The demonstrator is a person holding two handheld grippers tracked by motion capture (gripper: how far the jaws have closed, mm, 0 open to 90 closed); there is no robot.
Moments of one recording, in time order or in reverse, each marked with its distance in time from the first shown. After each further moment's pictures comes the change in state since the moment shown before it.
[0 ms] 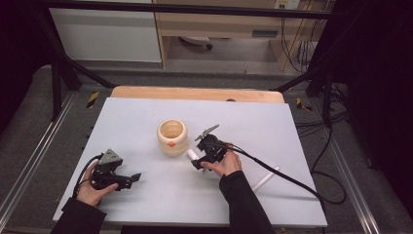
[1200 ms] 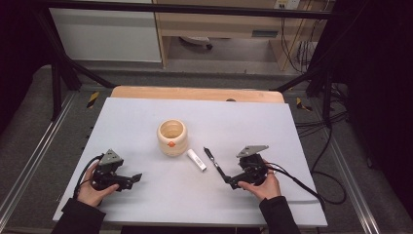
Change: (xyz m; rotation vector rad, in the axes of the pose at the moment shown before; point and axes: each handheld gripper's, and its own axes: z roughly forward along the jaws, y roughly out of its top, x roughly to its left) left arm -0.004 0.001 -0.001 -0.004 -0.002 0.003; right arm -0.030 -0.104 -0.060 -0.160 0.017 0.073
